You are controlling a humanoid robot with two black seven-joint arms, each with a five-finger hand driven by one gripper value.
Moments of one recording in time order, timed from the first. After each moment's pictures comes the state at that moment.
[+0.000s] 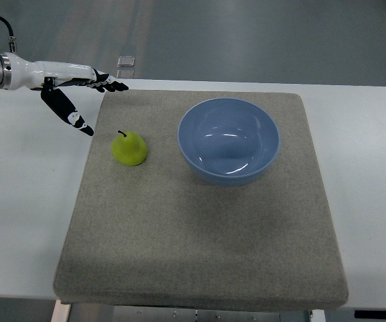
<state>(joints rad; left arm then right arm) -1.18 0.82 -0.31 -1.10 1.24 -0.61 -0.31 0.04 0.00 -0.07 0.07 -0.04 0.16 0.03</state>
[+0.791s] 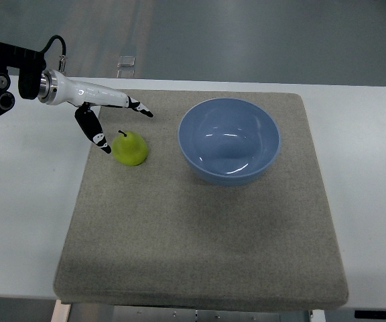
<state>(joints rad) -1.17 0.67 -0.30 -1.11 1.55 -0.54 -0.31 0.04 0.00 -0.07 0.07 -0.04 0.16 0.03</state>
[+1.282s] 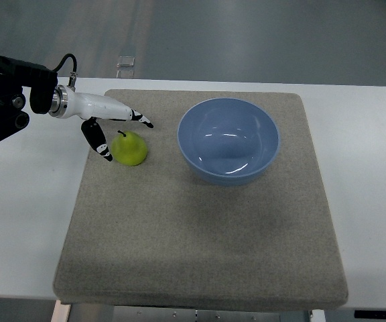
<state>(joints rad) -1.16 0.64 -0.19 -1.09 1.61 -0.43 -0.31 0.04 0.00 -0.07 0.07 -0.04 0.16 0.03</state>
